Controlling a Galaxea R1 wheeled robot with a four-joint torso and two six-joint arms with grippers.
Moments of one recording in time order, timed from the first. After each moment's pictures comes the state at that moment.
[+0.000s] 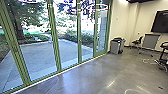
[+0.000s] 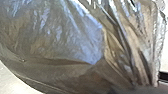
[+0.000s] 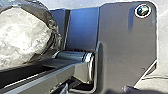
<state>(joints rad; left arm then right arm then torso) 1.46 2.98 -2.67 -0.33 0.08 0.38 -1.54 3.10 -2.77 0.20 -0.08 -0.16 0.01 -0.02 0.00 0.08</state>
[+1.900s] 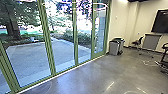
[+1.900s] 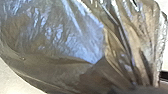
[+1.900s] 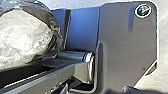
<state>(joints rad) 1.47 2.99 -2.67 -0.33 0.08 0.38 -1.54 3.10 -2.77 0.20 -0.08 -0.15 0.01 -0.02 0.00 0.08</state>
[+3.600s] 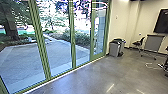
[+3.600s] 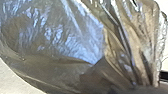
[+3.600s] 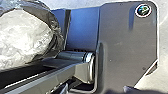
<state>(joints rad) 1.46 2.99 -2.67 -0.32 0.09 0.38 -1.54 3.10 -2.77 0.20 -0.08 -0.15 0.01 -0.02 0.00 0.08</state>
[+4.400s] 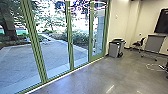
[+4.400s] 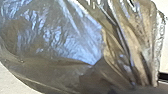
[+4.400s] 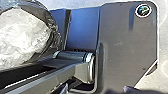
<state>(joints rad) 1.48 2.98 -2.66 -0.32 0.03 0.38 -1.54 3.10 -2.77 0.20 -0.08 -0.15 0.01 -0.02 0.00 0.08</state>
